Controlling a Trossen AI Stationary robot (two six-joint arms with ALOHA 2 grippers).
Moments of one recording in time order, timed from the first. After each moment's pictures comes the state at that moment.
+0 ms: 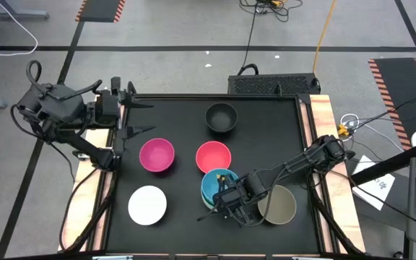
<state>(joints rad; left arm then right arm) -0.34 1.36 2.21 -1.18 -0.50 0.02 0.43 1.92 1.68 -1.00 -0.03 0.01</state>
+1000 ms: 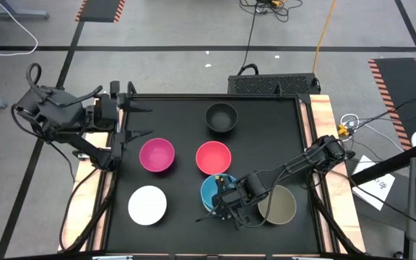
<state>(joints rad) -0.39 1.36 2.21 -1.22 -0.53 -0.02 0.43 1.92 1.68 -0.93 -0.02 0.05</state>
